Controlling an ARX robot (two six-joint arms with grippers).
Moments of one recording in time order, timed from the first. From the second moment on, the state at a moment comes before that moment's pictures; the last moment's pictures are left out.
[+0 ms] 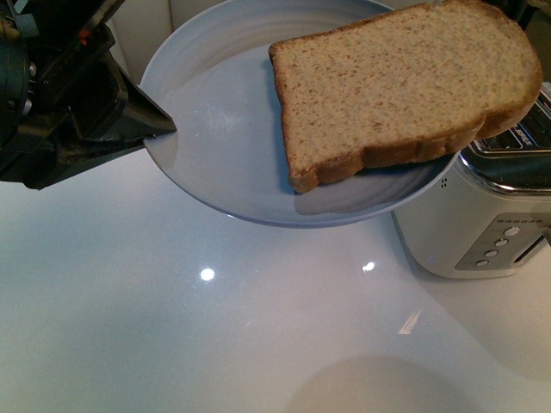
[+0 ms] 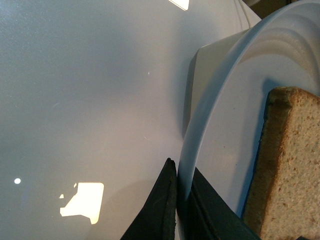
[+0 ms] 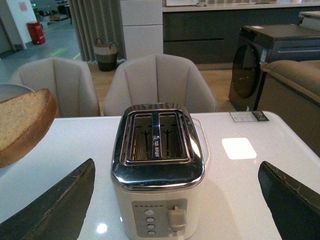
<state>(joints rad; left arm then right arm) -0.38 1.43 0.72 0.00 0.23 -0.79 0.02 0.20 0.12 -0.33 0.11 0.28</state>
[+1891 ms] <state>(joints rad) -0.38 1.43 0.72 0.00 0.23 -0.79 0.39 1.16 0.41 0.41 -0.15 0.93</state>
